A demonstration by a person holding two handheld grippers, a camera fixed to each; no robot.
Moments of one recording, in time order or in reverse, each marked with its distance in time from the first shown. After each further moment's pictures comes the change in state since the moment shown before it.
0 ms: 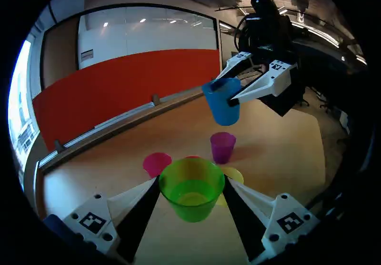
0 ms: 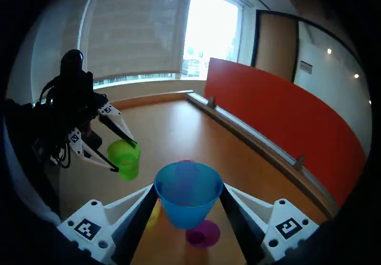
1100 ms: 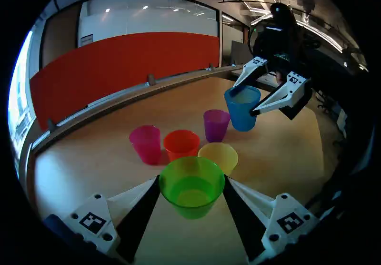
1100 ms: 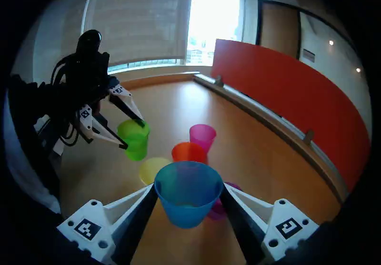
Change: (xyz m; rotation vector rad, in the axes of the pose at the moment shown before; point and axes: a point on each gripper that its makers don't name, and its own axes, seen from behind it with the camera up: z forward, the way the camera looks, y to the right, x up) left arm -0.055 0.024 0.006 -0.030 -0.081 -0.054; right arm -0.093 -0.038 -0.006 0.032 -0.075 0.020
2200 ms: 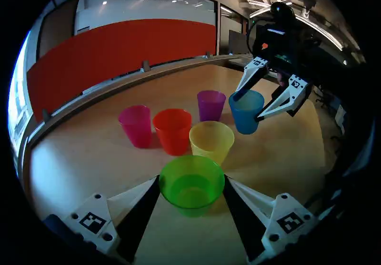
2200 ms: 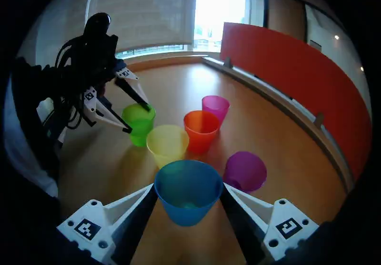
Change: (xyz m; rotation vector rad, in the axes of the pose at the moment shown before) left arm -0.039 0.013 0.013 -0.022 -0.069 -0.001; right arm -0.063 -0.020 0.013 0.052 -0.086 -0.003
